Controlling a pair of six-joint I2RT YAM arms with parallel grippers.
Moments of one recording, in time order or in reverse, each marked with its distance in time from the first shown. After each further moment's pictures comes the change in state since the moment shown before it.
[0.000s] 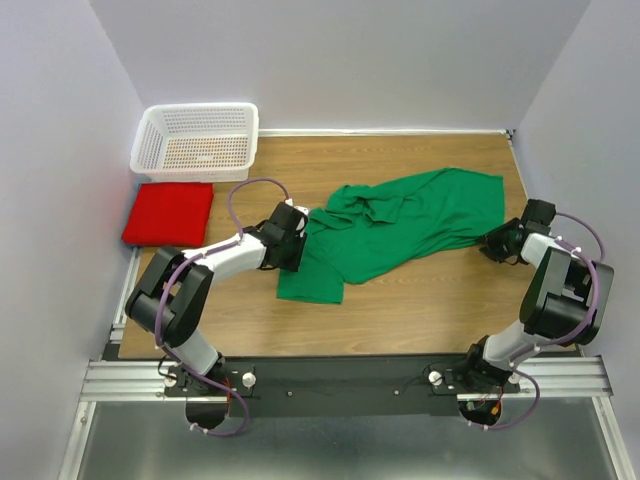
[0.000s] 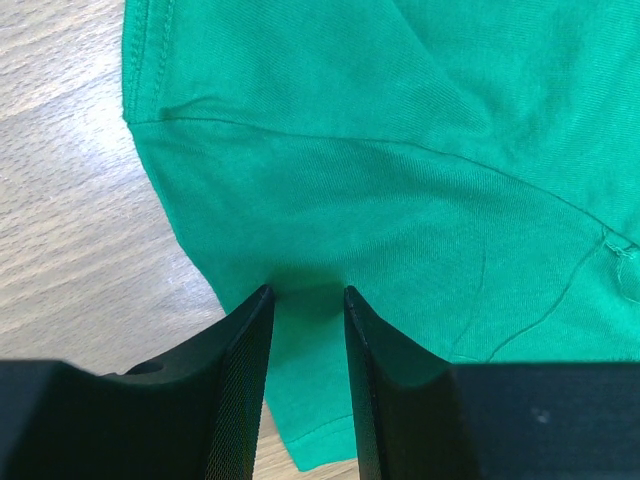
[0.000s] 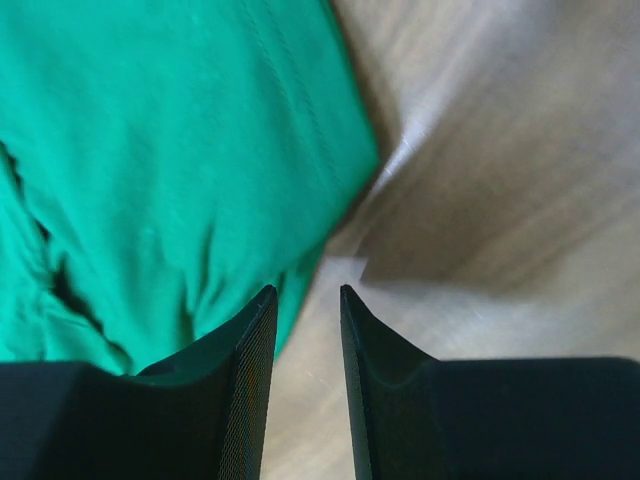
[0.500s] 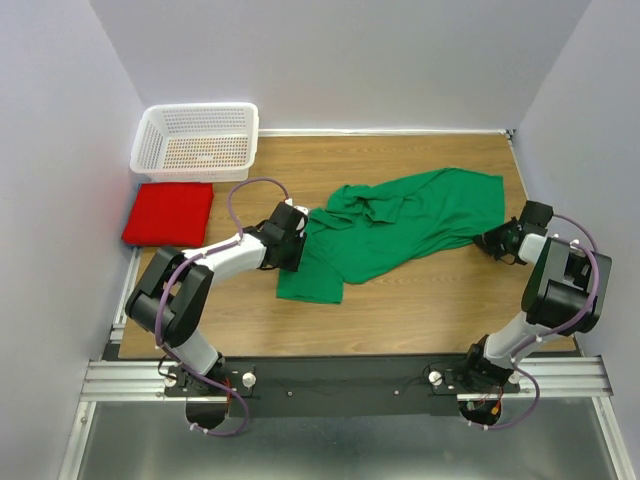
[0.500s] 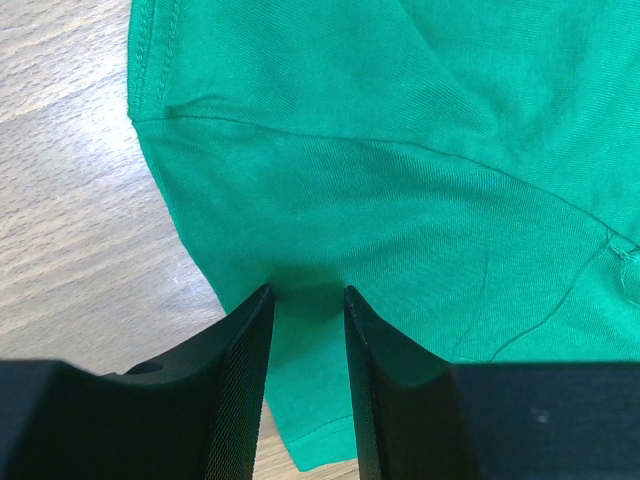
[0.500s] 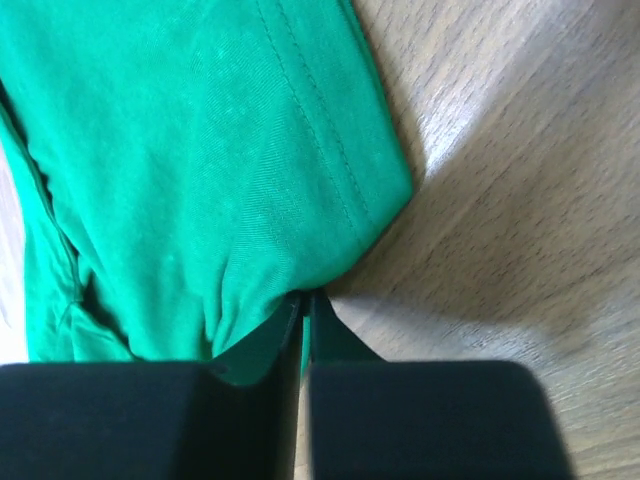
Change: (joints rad) left arm 0.000 0.000 0.000 0.000 -0.010 0.000; right arm -0.002 0.083 -0.020 0.161 -0.060 0.067
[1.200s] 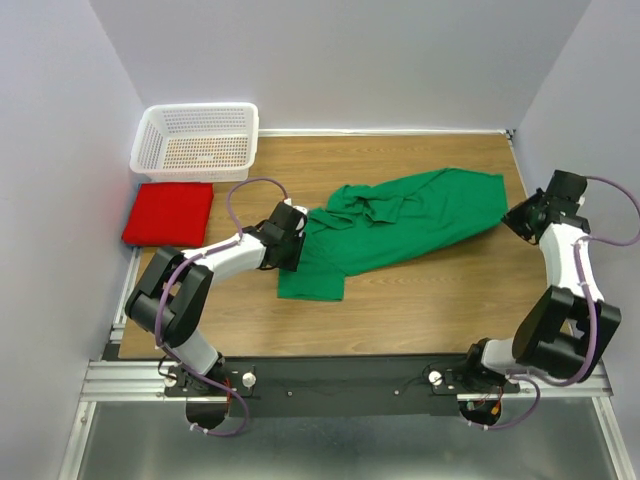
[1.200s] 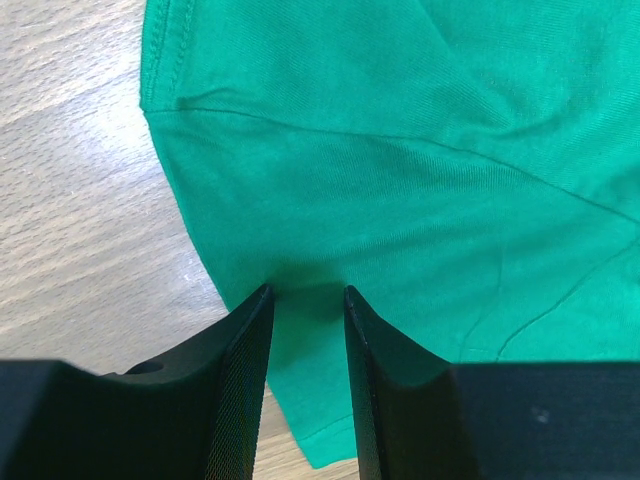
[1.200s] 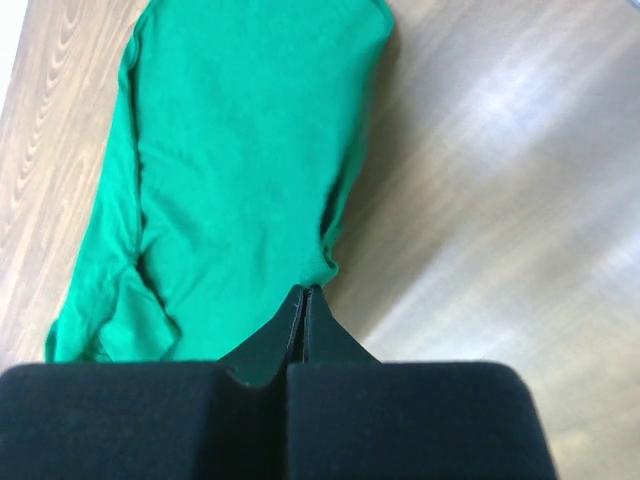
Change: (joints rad) left arm 0.002 -0.002 0.000 -0.004 -0.018 0.000; right arm 0.000 -0.262 0.249 -0.412 0.140 -0.206
